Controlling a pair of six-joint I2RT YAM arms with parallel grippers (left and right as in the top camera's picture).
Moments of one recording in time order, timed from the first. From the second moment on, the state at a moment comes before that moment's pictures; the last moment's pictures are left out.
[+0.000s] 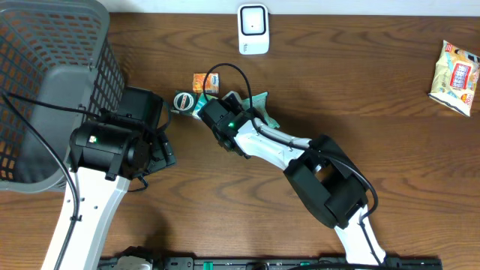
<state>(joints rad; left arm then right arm) -0.24 1.24 1.33 -1.50 -0.26 -0.62 0.80 2.22 1.51 -0.60 0.68 0.13</state>
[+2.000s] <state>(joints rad) -0.24 1.24 1.33 -1.50 -0.26 -0.62 -0.11 2.07 1.45 -1.07 -0.54 0.01</state>
